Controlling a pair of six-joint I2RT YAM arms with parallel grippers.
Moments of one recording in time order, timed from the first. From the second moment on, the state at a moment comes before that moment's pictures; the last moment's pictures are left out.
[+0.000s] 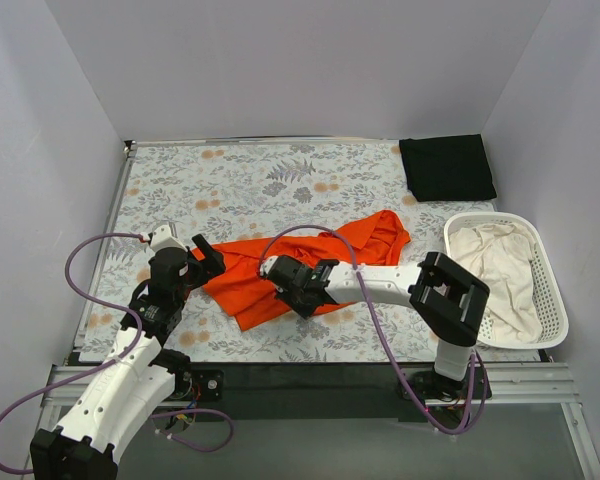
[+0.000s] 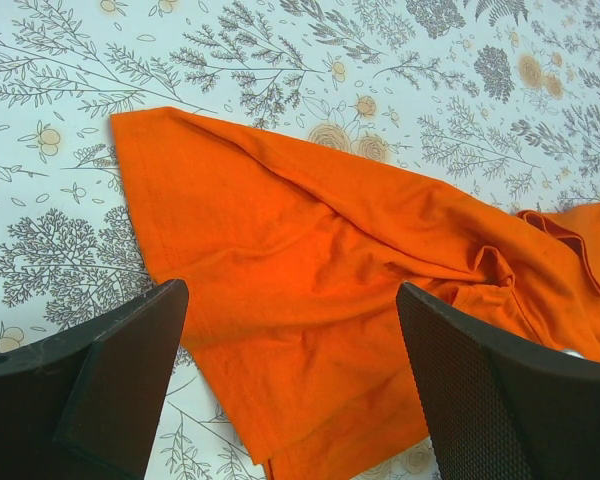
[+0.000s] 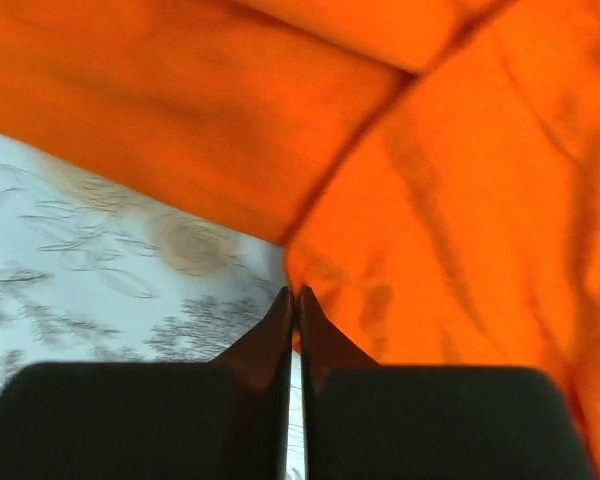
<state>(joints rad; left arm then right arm) -0.30 0.66 0.47 -0.32 -0.24 -0.63 1.15 1.81 1.14 -0.50 0.12 0.12</state>
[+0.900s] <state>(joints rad) -0.26 1.18 0.70 -0.34 -0.37 -0.85 0.87 1.18 1.00 -0.65 0.50 0.02</state>
